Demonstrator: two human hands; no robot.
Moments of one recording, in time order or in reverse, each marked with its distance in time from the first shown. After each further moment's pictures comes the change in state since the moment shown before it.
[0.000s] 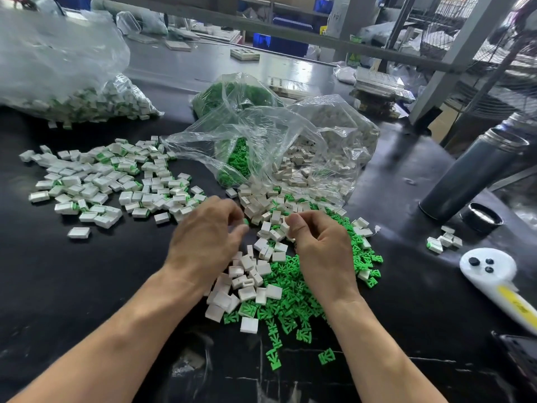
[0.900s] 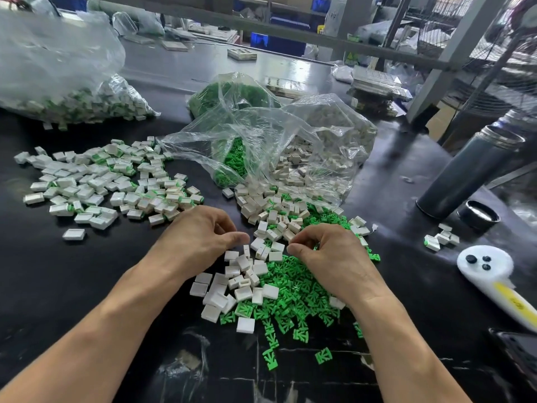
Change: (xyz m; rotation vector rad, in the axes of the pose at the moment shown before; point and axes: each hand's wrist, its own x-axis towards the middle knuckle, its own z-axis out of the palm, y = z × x) left_hand 0.014 -0.014 -0.013 -0.093 -0.330 -0.231; right_hand 0.008 0.000 -0.036 -0.521 -0.273 0.032
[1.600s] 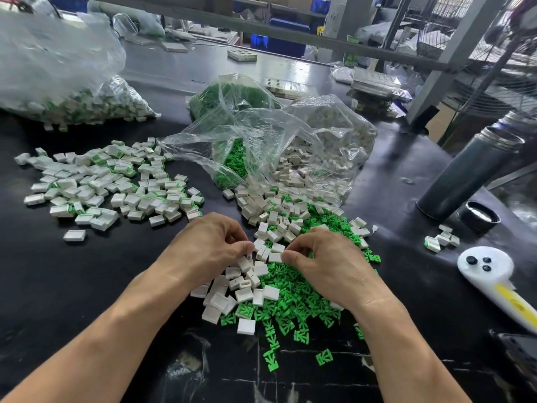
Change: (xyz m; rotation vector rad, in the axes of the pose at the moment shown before) left_hand -0.005 0.006 0.009 0.048 -0.047 0.067; right_hand -0.004 -0.009 -0.003 -0.183 -0.135 -0.055
